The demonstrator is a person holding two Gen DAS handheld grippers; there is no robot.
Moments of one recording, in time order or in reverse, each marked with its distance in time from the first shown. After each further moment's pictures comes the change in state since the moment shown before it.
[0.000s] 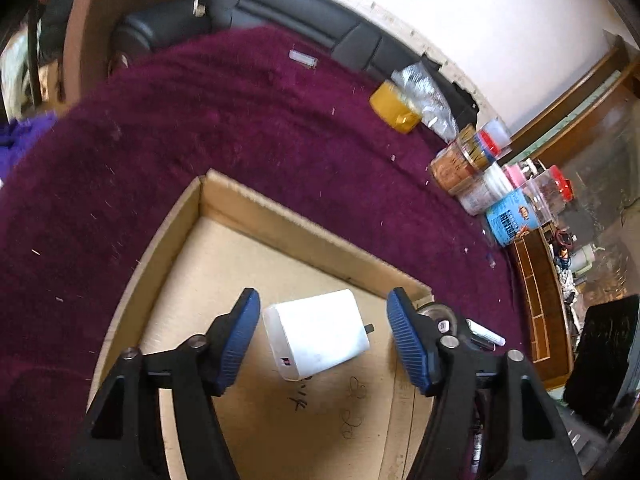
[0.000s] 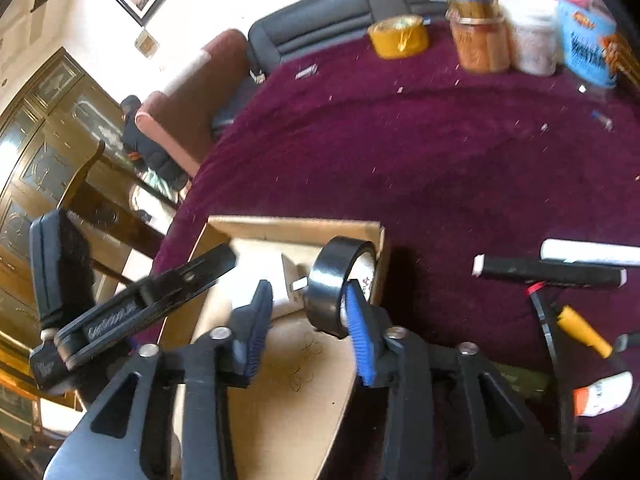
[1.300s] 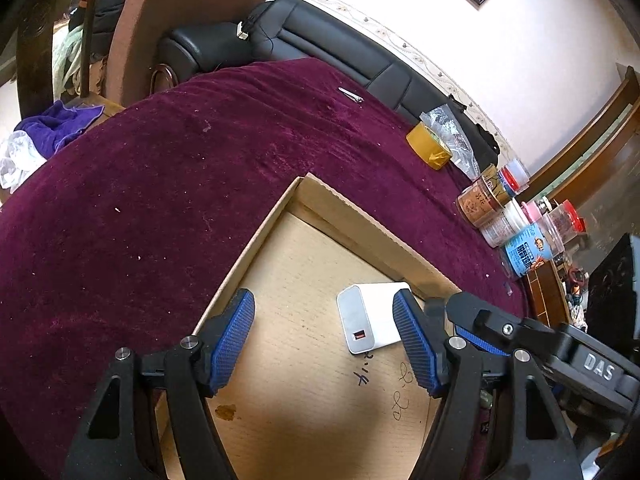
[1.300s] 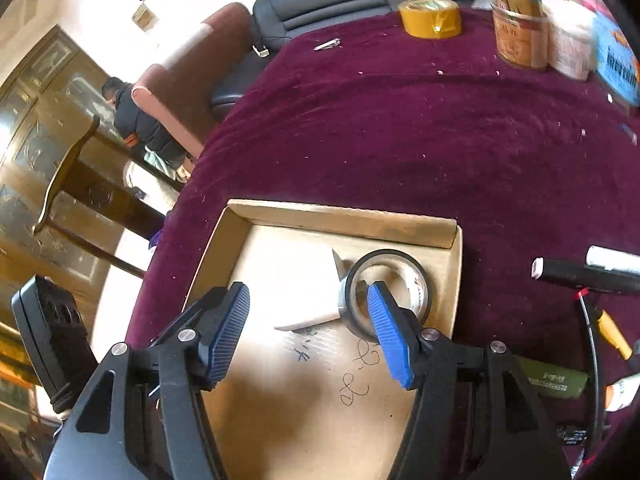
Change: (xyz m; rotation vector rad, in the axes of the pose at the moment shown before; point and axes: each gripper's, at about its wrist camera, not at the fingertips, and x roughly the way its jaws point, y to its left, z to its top) left arm -0.029 0.047 -0.028 -0.100 -0.120 0.053; right arm 0.047 0.048 0.015 -0.040 0.093 -0.044
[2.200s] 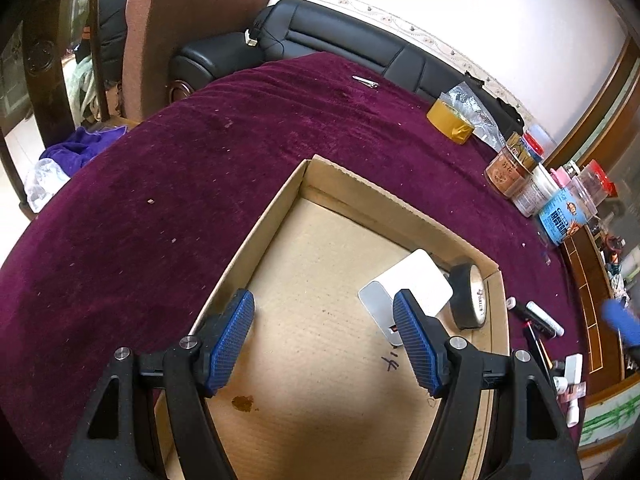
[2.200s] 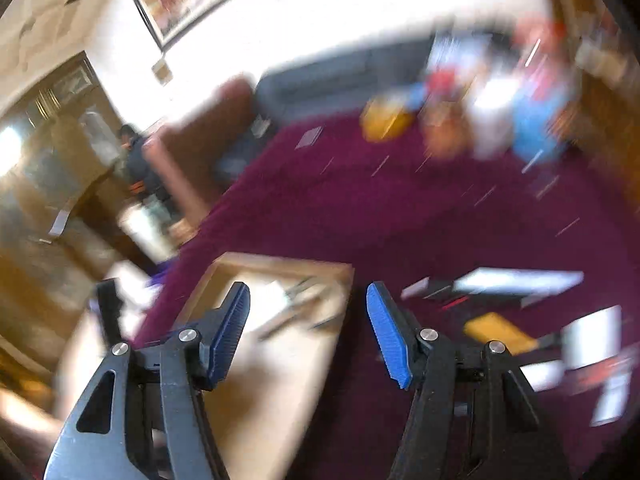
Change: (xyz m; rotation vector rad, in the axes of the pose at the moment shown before) left arm -0.005 -0.011 -0.021 0.105 0.010 0.157; right arm -0.155 -0.031 -0.047 -0.105 -0.383 -0.133
